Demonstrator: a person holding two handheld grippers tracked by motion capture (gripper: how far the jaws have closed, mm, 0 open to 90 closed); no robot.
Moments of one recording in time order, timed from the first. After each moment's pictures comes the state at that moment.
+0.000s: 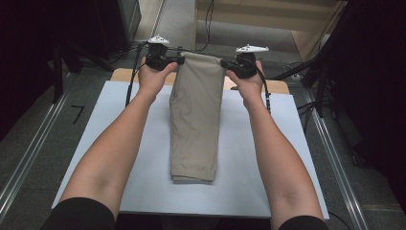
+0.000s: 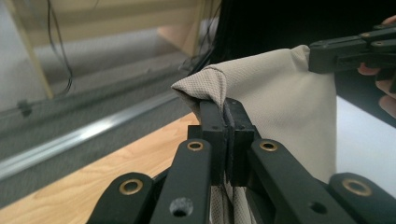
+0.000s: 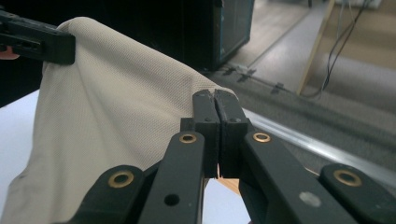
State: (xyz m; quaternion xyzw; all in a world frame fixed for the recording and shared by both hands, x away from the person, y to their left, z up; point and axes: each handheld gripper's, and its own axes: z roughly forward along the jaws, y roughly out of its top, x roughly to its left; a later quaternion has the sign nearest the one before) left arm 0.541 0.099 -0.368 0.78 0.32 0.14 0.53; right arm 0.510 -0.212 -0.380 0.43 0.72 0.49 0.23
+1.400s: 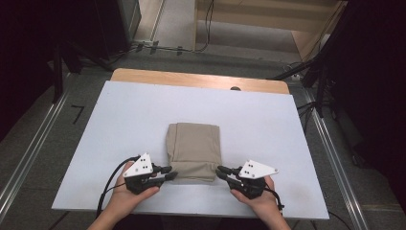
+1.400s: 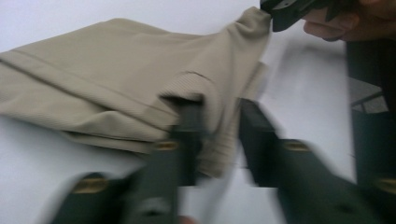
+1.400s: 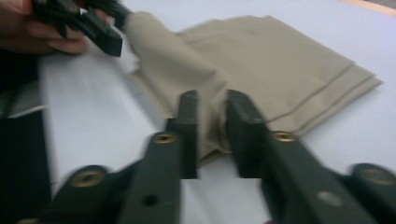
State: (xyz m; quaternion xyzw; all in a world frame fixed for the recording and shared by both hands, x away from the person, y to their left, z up) left arm 0.245 0.152 -0.493 0.84 0.18 0.05 0.51; right arm 0.203 -0.200 -0.493 0.29 0.80 0.50 0.14
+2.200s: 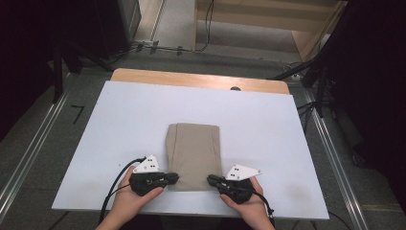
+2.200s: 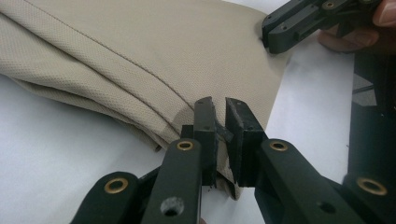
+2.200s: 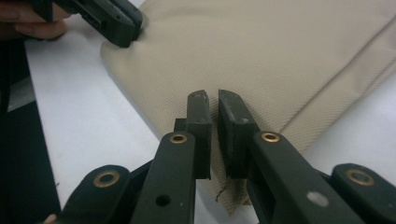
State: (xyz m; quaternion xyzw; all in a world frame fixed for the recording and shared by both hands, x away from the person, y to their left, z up) left arm 0.250 0.136 -0.506 0.86 0.24 0.01 0.45; right arm 0.206 -0.169 -0.519 0.35 0.81 0.45 0.10
